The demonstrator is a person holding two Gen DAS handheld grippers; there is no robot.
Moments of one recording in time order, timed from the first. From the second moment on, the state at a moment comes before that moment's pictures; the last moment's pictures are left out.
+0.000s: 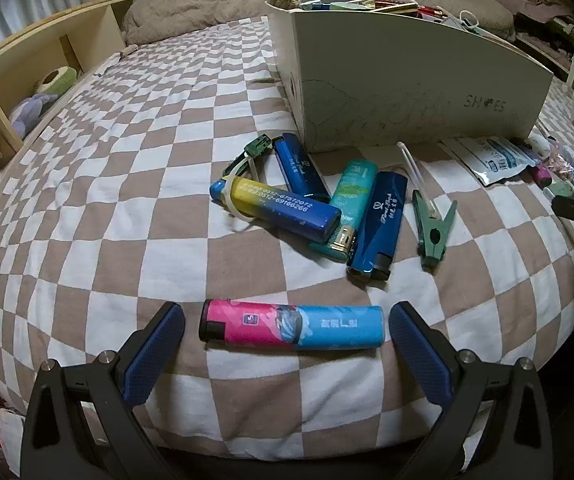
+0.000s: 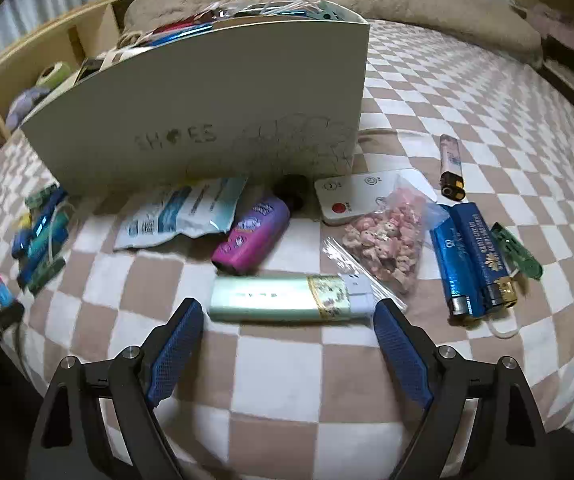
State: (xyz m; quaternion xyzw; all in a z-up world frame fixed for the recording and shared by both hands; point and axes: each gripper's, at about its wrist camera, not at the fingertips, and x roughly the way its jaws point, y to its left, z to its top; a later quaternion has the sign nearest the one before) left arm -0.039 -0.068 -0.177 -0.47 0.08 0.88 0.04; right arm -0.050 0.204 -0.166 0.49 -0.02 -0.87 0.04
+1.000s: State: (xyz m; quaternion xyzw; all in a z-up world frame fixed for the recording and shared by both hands) left arm -0.018 -0.051 -0.133 -0.43 0.05 0.90 0.06; right arm -0.015 0.197 -0.120 0.43 -0.02 -0.90 0.11
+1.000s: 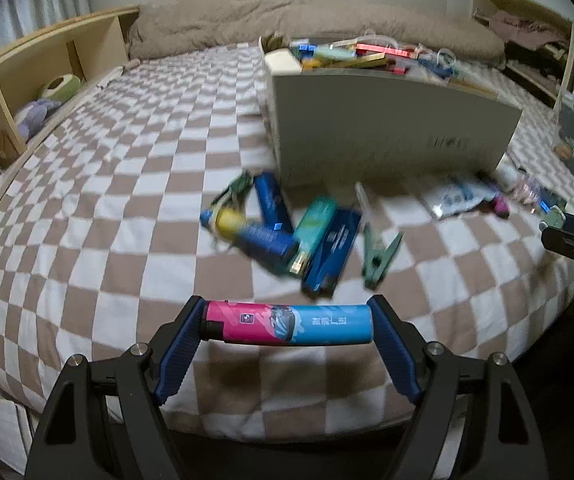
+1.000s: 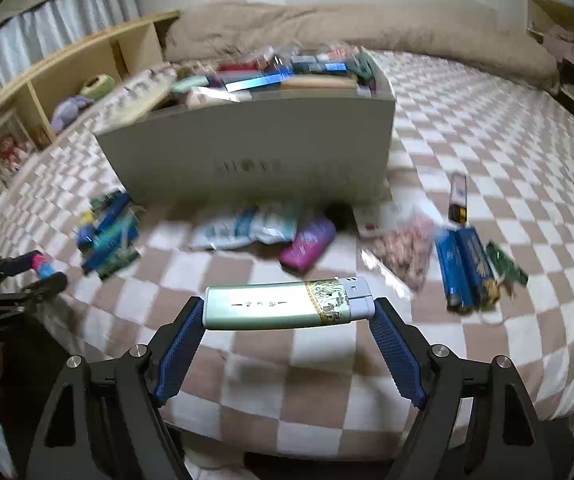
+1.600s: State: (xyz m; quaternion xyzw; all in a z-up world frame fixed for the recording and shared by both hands) left arm -0.085 -0.017 -0.055 -0.34 0.02 0.93 0.10; right arm -0.076 0.199 -0.050 0.36 -0.01 -0.92 0.17
